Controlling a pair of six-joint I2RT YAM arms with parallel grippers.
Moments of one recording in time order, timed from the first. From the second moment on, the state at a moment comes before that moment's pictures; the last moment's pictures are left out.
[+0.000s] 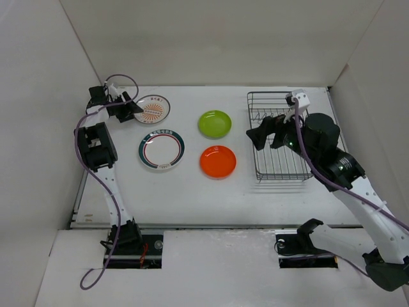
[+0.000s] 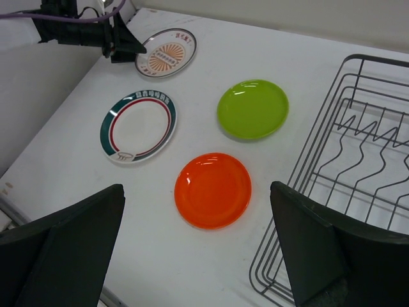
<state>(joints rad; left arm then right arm) 0.30 2.45 2.00 -0.41 0.71 -0.27 0.55 0.95 1.19 -0.43 -0.03 0.24</state>
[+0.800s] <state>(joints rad) 0.30 2.51 1.94 -0.18 0.93 -0.60 0.64 1.01 1.06 -0.38 0.01 0.29</state>
